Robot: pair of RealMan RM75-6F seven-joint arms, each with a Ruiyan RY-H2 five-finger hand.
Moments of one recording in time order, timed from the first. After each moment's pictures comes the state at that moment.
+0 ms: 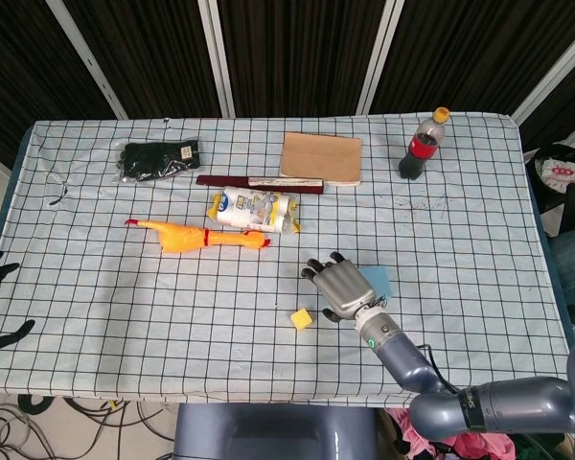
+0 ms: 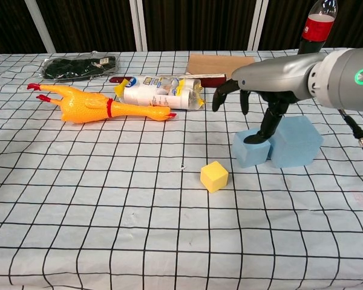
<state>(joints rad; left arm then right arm) -0.08 -1.13 -0.09 -1.60 1.47 1.55 0.04 1.04 -1.34 0.04 -1.94 -0.70 1.05 -0.68</state>
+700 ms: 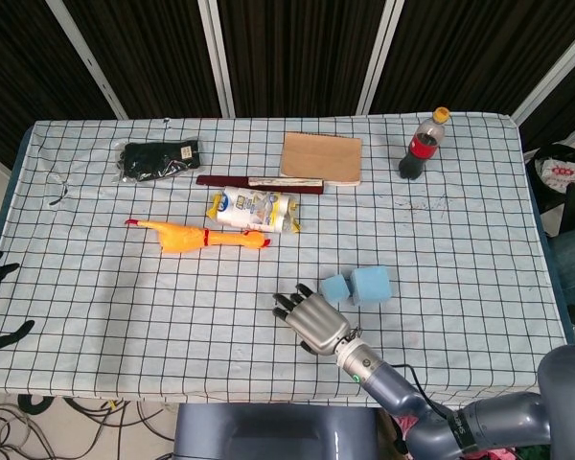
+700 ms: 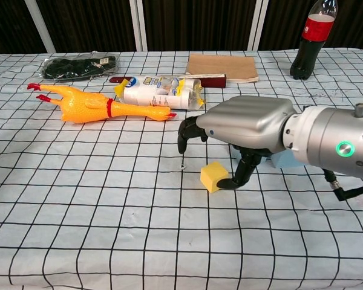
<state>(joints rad) -0.08 -1.13 -0.09 -1.59 1.47 1.55 0.04 0.95 -1.51 -0.02 -1.85 -1.00 1.04 -0.70</state>
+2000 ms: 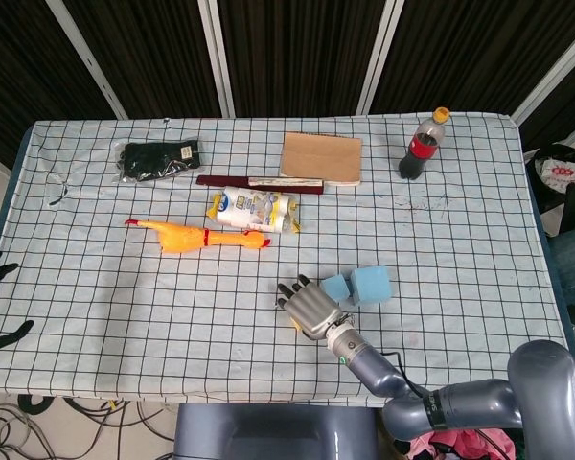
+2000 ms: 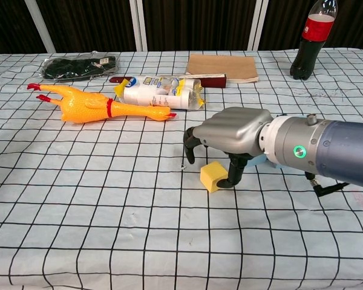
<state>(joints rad) -0.08 -1.13 -0.09 -1.59 1.47 1.55 0.05 1.00 -1.60 0.02 -1.68 -0.85 0.95 -0.78</state>
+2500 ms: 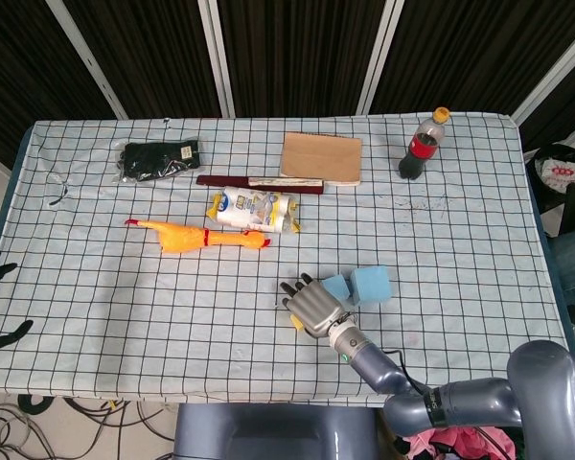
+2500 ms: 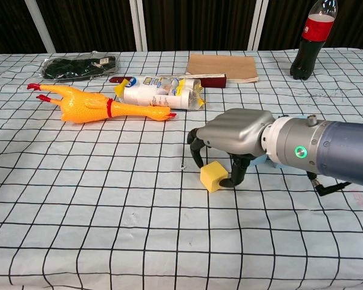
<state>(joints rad) -0.07 -1.13 -0.09 -1.60 1.47 1.56 0.05 1.00 -1.60 0.02 -1.64 -0.86 0.93 -0.77</state>
